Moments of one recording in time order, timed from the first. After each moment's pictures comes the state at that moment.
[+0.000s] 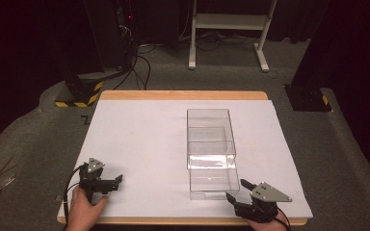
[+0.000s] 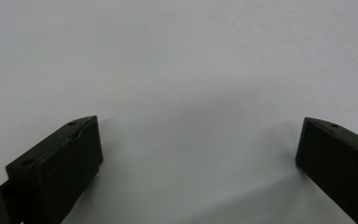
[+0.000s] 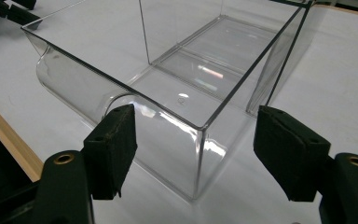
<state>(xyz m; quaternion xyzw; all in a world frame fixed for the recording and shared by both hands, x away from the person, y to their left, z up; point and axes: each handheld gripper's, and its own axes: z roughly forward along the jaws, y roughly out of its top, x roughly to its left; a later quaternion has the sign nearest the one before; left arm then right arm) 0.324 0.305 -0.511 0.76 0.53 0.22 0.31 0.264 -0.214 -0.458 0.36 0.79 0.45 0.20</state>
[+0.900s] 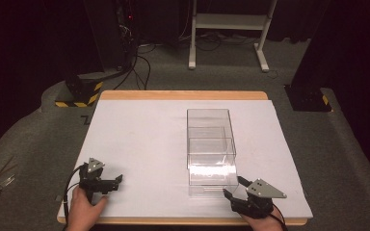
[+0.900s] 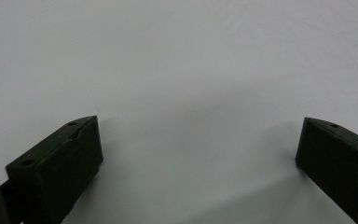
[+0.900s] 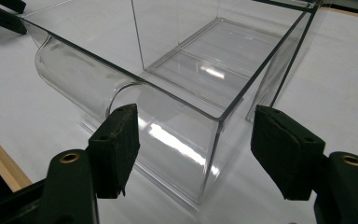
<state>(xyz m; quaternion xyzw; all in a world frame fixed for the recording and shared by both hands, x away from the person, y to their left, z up) 0.324 0.305 -0.511 0.76 0.53 0.22 0.31 0.274 -0.205 -0.461 0.37 0.79 0.45 0.21</state>
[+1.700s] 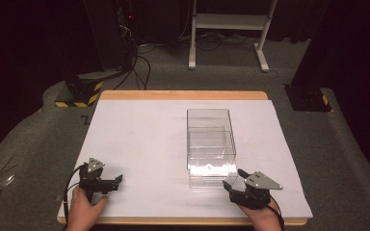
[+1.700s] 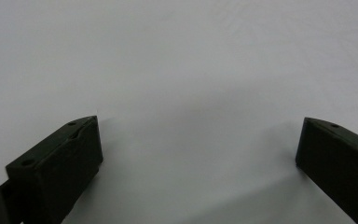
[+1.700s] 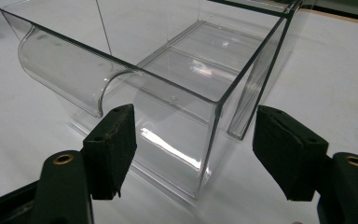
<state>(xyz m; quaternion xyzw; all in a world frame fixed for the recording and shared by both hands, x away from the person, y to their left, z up) 0.324 0.305 -0.511 0.76 0.53 0.22 0.31 0.297 -0.203 -0.467 0.39 0.78 0.44 0.23</state>
